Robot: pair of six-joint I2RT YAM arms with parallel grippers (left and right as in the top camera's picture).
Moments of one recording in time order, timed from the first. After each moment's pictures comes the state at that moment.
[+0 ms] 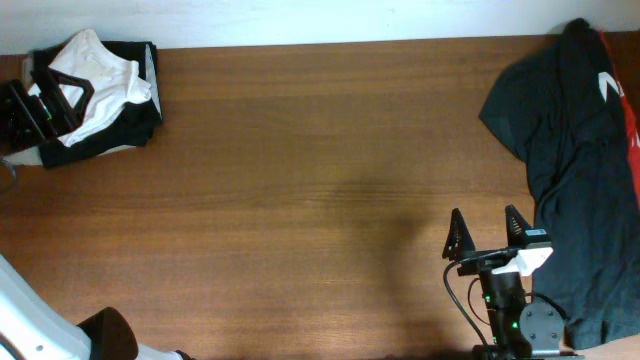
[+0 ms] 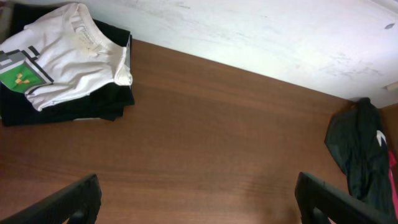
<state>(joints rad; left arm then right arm) 0.50 1.71 2.51 -1.64 0.57 0.06 -0.04 0.01 0.03 0.07 -0.12 0.21</state>
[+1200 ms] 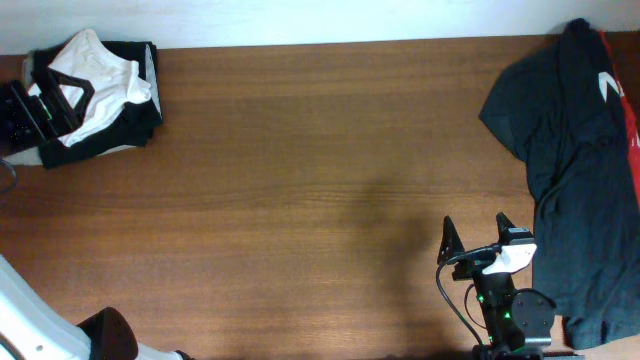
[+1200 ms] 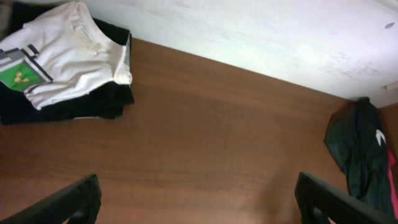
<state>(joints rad) 0.50 1.71 2.51 -1.64 0.58 0.06 -0.04 0.01 0.01 -0.06 -0.12 0.13</state>
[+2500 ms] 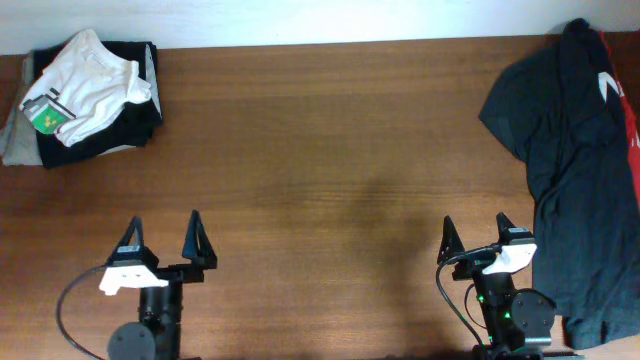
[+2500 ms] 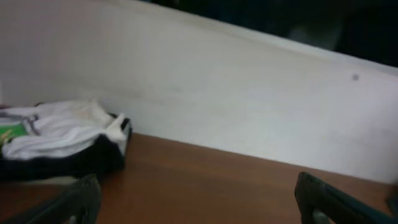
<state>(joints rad) 0.08 0.08 0.15 0.05 0.07 -0.26 -0.04 0.01 0.01 -0.06 -0.12 0.13</state>
